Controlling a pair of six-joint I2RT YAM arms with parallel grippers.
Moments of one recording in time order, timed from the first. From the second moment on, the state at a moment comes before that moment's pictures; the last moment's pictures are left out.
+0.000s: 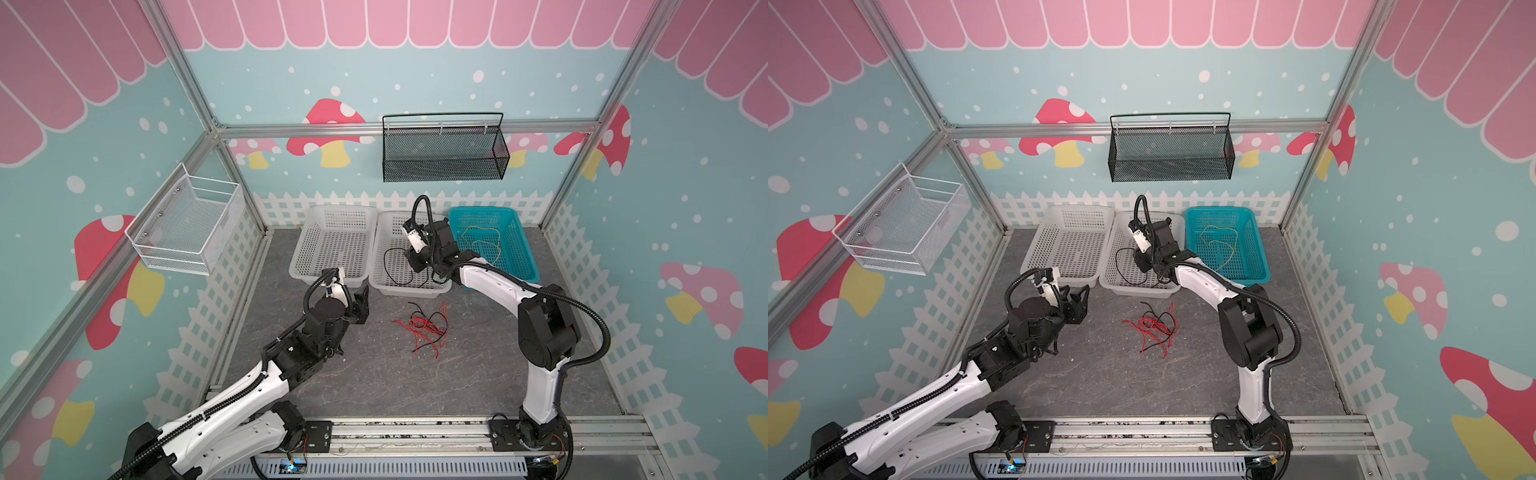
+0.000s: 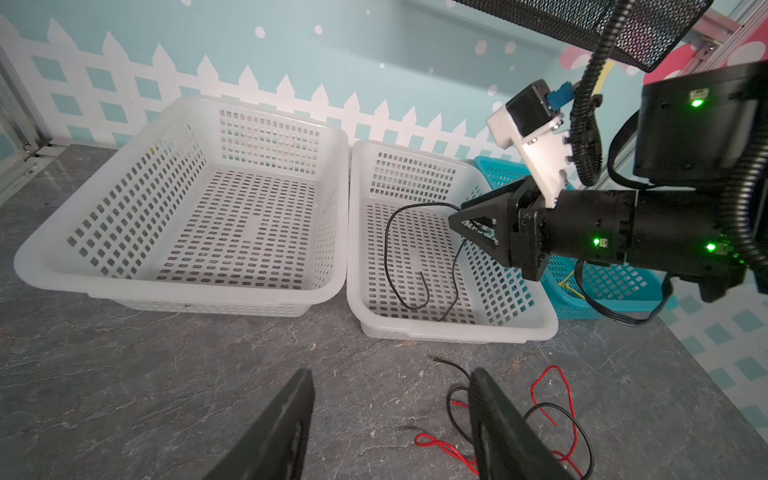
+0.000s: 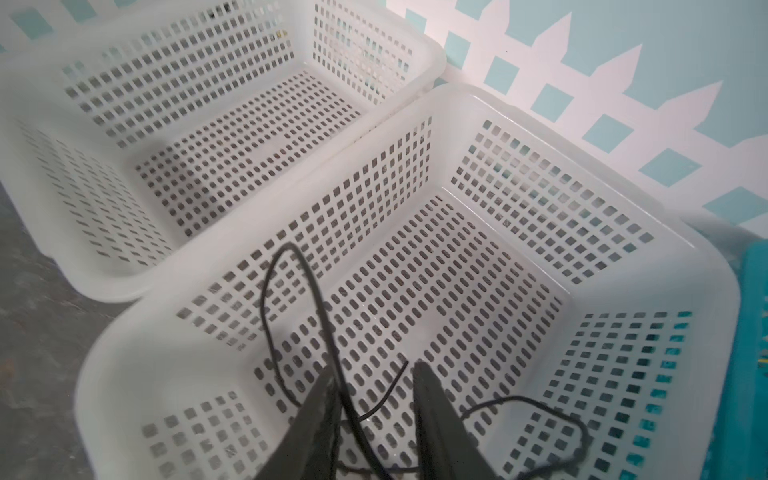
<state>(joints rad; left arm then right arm) -0.72 0.90 0.67 -0.08 -0.44 -0.44 0.53 1.95 1.53 -0.18 -0.08 -0.15</state>
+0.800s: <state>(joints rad) -0.72 0.95 0.66 -0.07 -0.39 -0.45 0.50 1.70 1.36 -0.16 -0.05 -0.13</state>
